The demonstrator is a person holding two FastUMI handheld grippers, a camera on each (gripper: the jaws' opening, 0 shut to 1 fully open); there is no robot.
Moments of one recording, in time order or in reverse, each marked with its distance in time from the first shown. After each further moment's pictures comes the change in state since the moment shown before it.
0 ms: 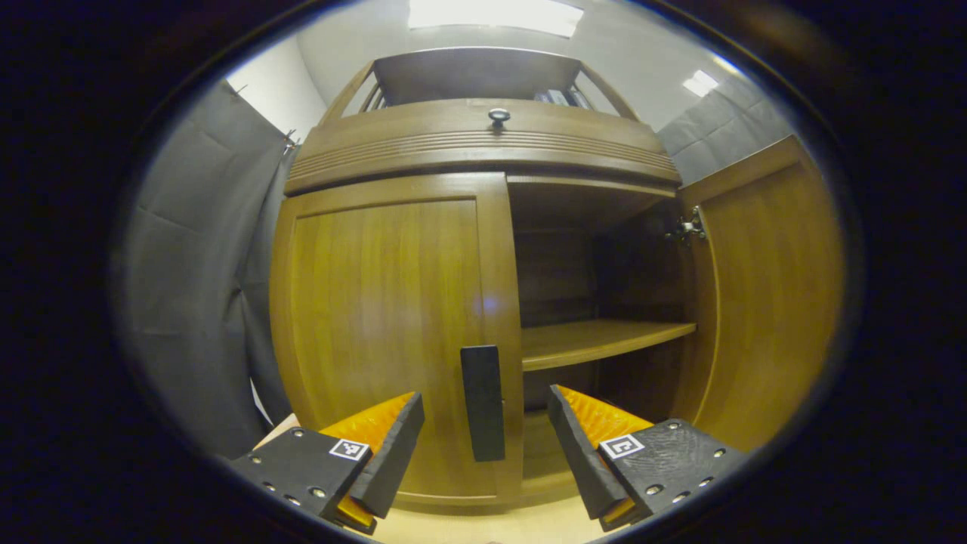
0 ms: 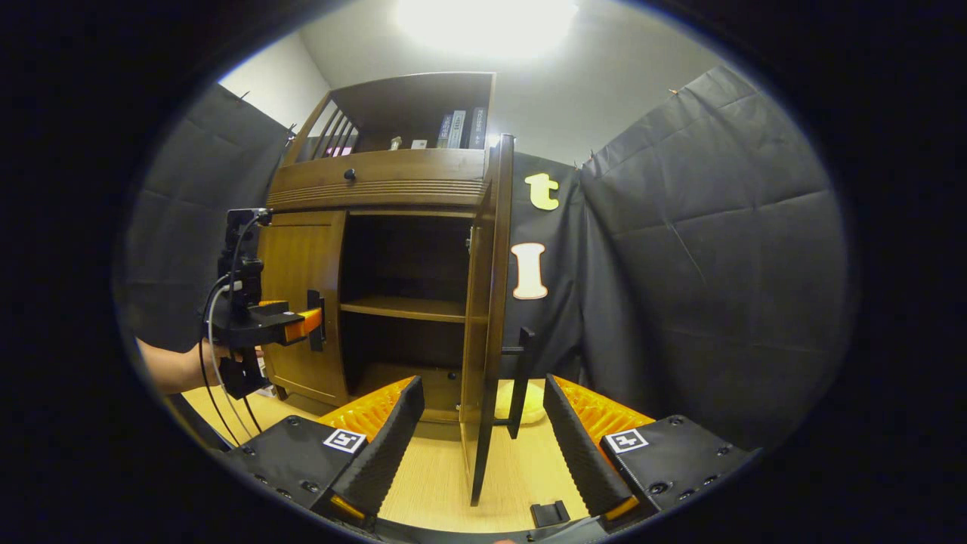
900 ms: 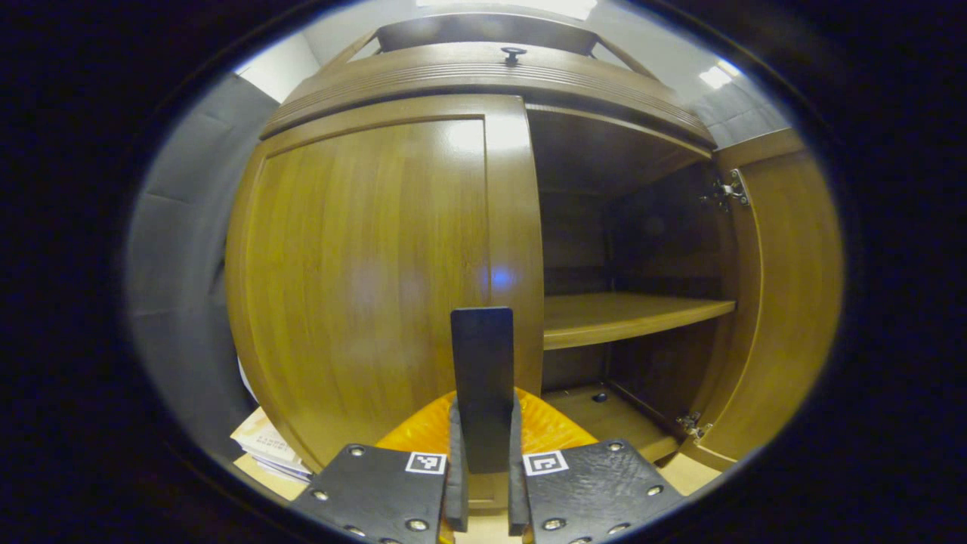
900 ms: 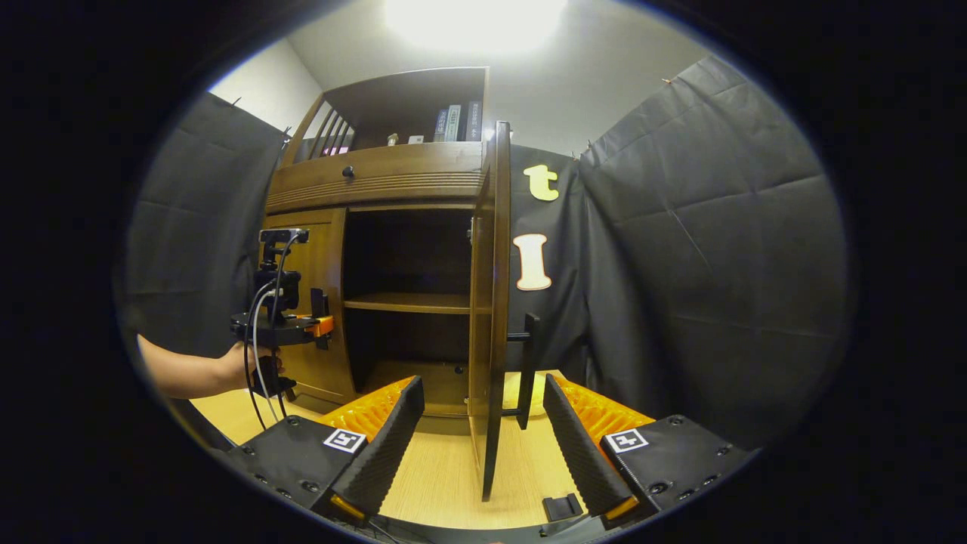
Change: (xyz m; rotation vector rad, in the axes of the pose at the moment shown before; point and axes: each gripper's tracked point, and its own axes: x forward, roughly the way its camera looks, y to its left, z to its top) left arm 0.049 0.001 -0.043 -0.042 0.139 -0.002; right arm -0.002 0.007 -0.008 0.049 0.011 0.014
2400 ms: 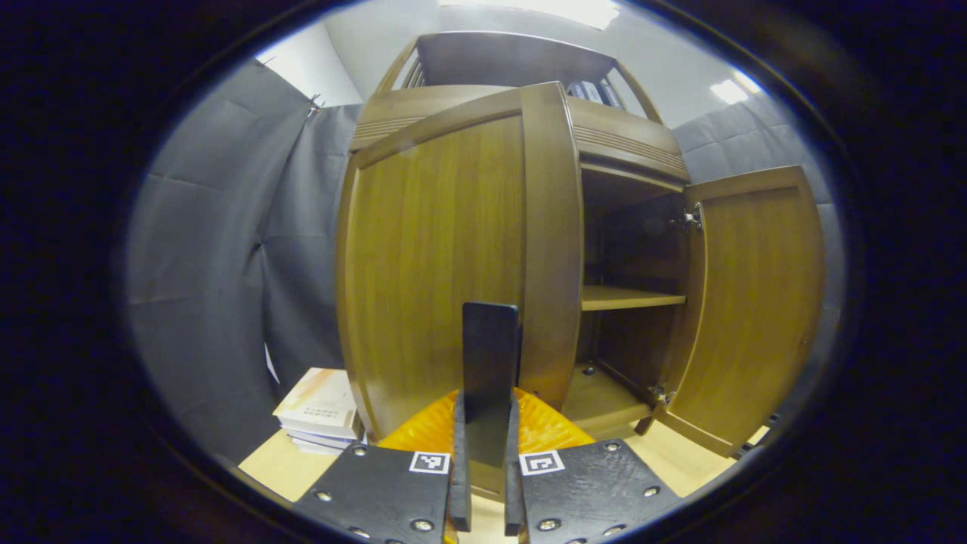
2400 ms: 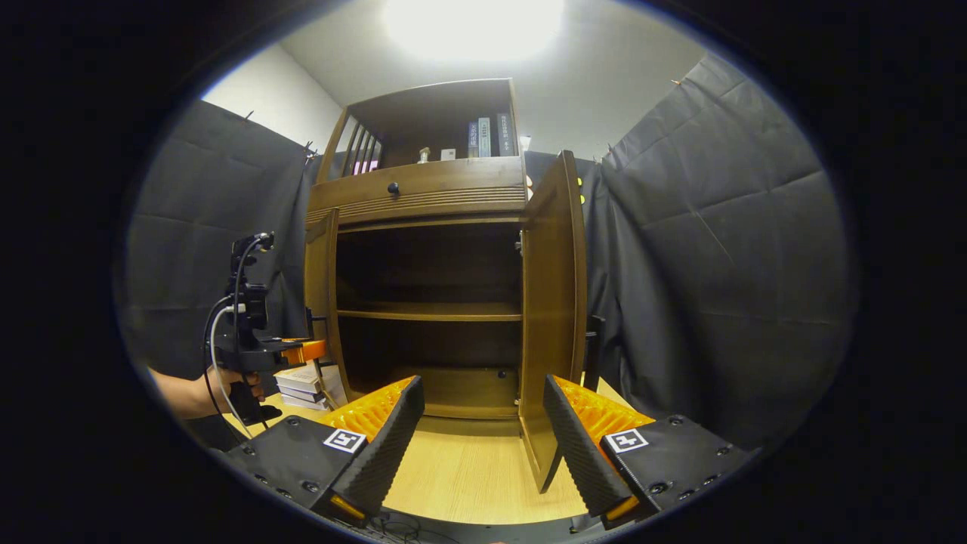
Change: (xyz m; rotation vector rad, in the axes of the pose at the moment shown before) left arm -0.164 0.058 -0.008 -0.044 0.017 0.011; right arm -0.029 0.077 0.012 0.027 -0.032 0.109
